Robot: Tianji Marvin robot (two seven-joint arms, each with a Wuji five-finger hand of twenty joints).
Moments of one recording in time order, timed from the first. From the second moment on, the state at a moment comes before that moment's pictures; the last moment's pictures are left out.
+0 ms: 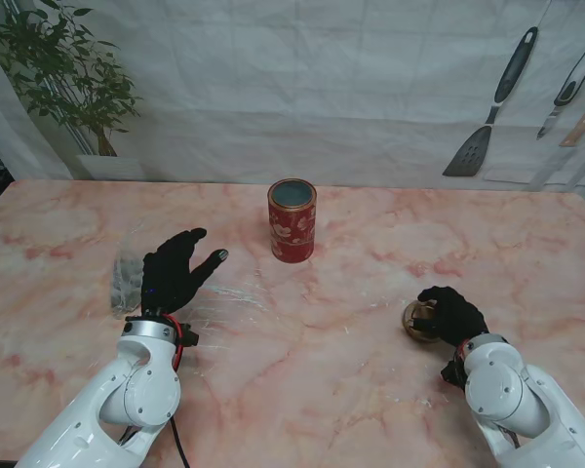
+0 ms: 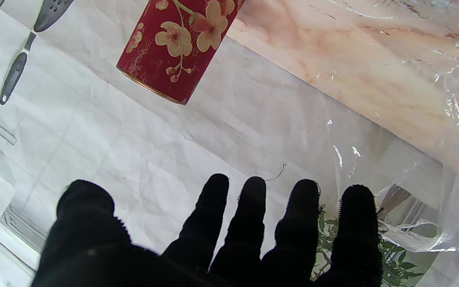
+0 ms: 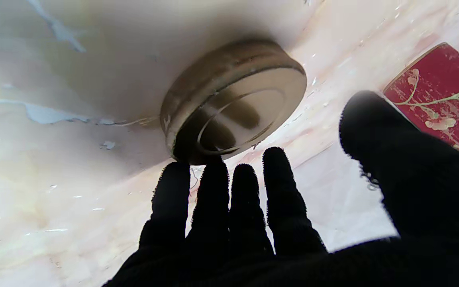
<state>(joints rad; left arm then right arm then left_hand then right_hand) 1.71 -1.18 -1.20 -1.72 0.70 0.13 0.46 -1.80 -1.11 1.44 -1.66 -0.55 0.25 0.04 0.58 0.05 -0.03 -0.05 0.49 0.24 0.18 0.52 0.45 0.26 0.34 0.33 0.36 0.37 0.33 0.37 0.11 0.48 0.70 0.35 0.38 -0.62 1.02 -0.13 0.31 0.08 0.66 0.36 0.21 0.02 0.60 0.46 0.22 -0.06 0.52 0.41 0.04 -0.09 0.94 0.59</state>
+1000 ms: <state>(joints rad) 1.71 -1.18 -1.20 -1.72 0.66 0.10 0.45 -1.72 -1.06 1.33 -1.61 -0.72 0.32 0.11 0.58 0.05 -0.03 -0.05 0.50 0.24 0.18 0.52 0.46 0.26 0.34 0.33 0.38 0.37 0.33 0.37 0.11 0.48 0.71 0.36 0.40 -0.60 1.06 -0.13 0.26 -0.01 0.61 0.35 0.20 -0.03 0.62 0.48 0.21 -0.15 0.68 0.47 0.09 -0.06 1.02 0.57</state>
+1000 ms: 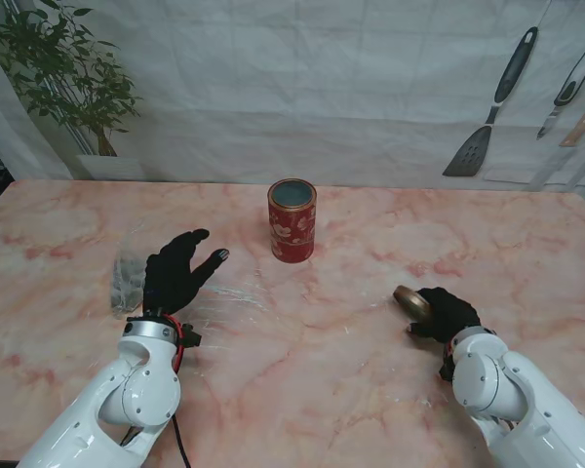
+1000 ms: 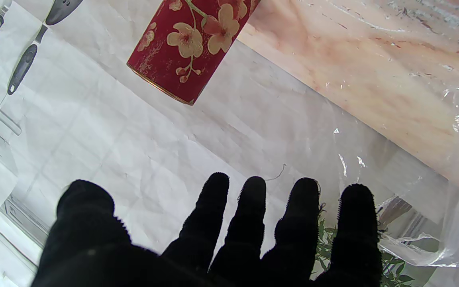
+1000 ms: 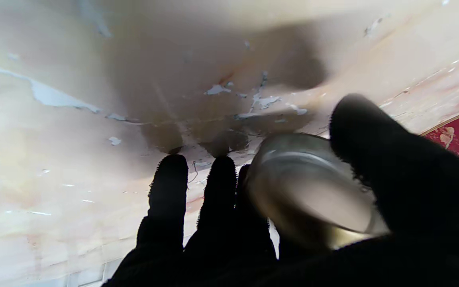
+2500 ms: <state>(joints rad) 1.71 -1.17 -1.21 -1.74 0.67 0.11 0.38 -1.63 -1.18 1.32 -1.47 -0.59 0.38 -0.33 0.58 0.05 -0.03 -0.05 0.50 0.24 0.19 0.52 0.46 0.26 0.34 0.33 0.39 0.37 0.34 0.37 0.13 0.47 0.72 0.37 0.55 -0.55 1.03 -0.27 0.70 -0.14 1.19 0.13 0.79 -0.03 1.01 0.70 0.75 0.03 0.96 0.57 0.29 0.12 1.23 0.55</state>
